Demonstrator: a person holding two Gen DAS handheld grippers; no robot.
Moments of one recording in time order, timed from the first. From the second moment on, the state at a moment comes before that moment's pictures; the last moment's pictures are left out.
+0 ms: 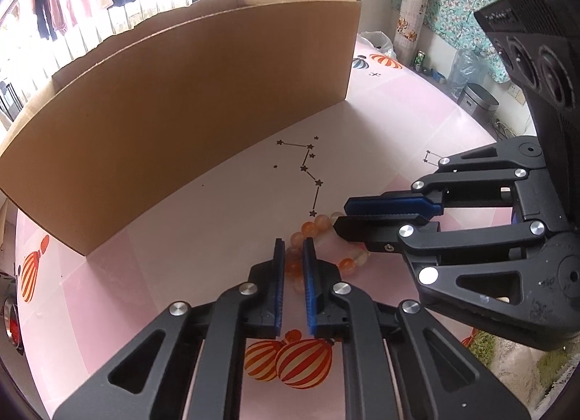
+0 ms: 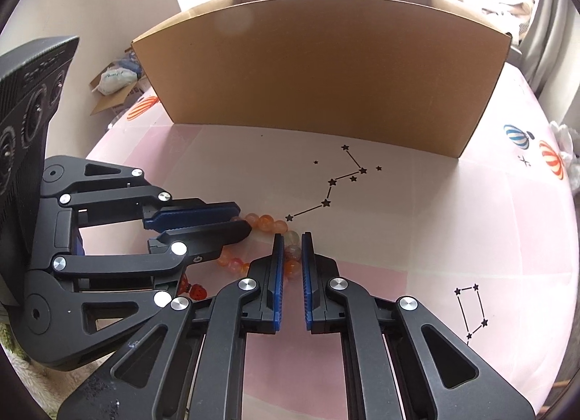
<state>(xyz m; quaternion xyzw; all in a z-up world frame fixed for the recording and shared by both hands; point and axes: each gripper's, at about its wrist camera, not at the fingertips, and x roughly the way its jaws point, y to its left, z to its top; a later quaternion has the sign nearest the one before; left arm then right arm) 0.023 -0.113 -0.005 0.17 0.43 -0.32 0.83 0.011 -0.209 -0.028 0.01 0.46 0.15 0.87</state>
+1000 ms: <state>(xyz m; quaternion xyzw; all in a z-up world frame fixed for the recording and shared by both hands) 0.050 -0.072 0.137 0.06 0.28 -0.42 0.86 0.024 -0.222 0.110 0.01 0.36 0.13 0.92</state>
